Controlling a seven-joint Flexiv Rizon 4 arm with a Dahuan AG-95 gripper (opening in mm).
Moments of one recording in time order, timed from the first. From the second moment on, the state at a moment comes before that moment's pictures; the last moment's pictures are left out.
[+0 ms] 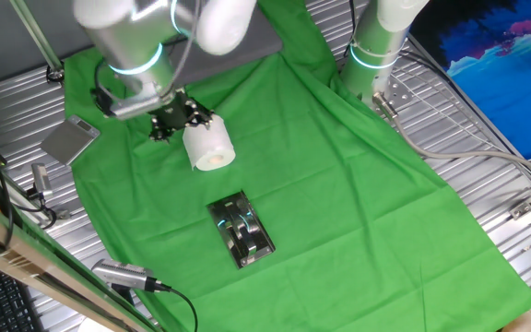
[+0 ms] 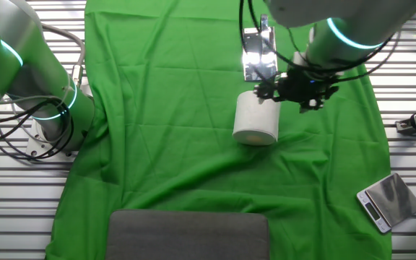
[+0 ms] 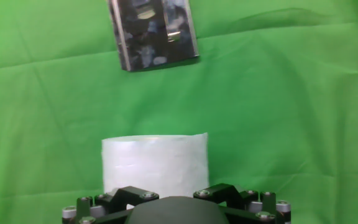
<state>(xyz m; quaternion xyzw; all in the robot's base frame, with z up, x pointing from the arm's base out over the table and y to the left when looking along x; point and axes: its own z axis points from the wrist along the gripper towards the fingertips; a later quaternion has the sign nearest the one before) 0.515 -0.005 0.105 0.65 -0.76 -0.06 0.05</state>
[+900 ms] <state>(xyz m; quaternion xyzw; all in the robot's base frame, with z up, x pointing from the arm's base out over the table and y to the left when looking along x) 0.499 -0.008 0.101 0.68 -0.73 -0.05 0.06</state>
